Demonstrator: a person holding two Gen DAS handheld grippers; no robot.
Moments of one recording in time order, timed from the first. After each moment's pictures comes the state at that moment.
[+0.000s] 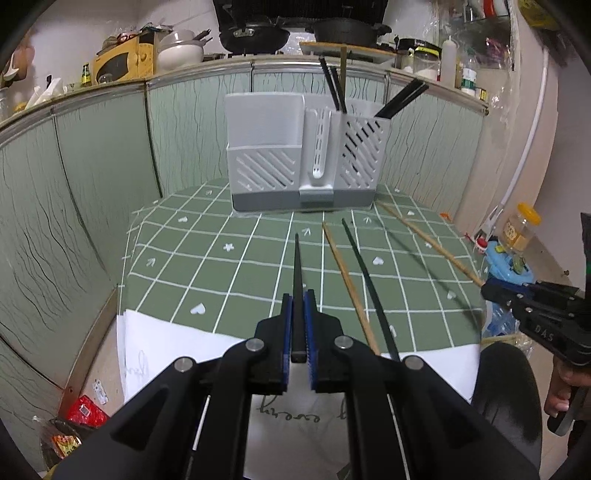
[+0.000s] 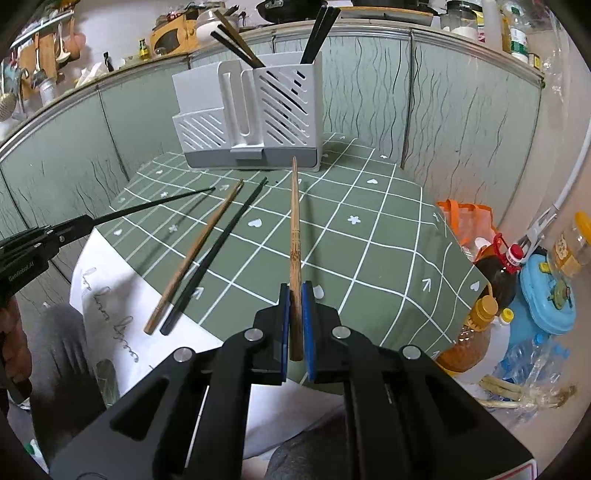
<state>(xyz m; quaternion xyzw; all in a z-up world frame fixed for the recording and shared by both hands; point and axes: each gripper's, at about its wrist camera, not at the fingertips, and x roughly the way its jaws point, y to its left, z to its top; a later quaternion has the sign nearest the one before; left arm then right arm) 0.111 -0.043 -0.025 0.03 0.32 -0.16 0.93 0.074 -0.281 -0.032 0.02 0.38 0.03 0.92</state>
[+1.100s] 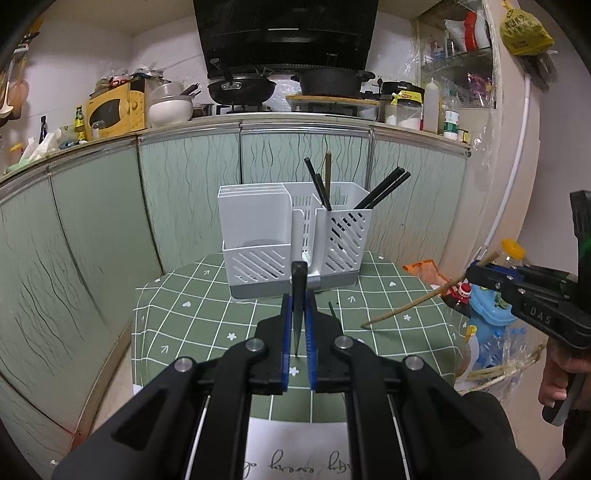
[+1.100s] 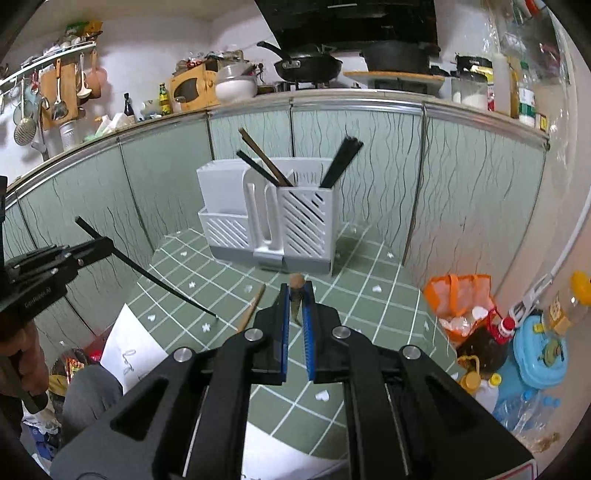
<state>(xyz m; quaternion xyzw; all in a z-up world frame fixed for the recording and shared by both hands) 0.126 -0.044 0.065 0.03 0.25 -0.19 0.95 0.100 -0.270 0.084 0.01 0.28 0.06 0.96</state>
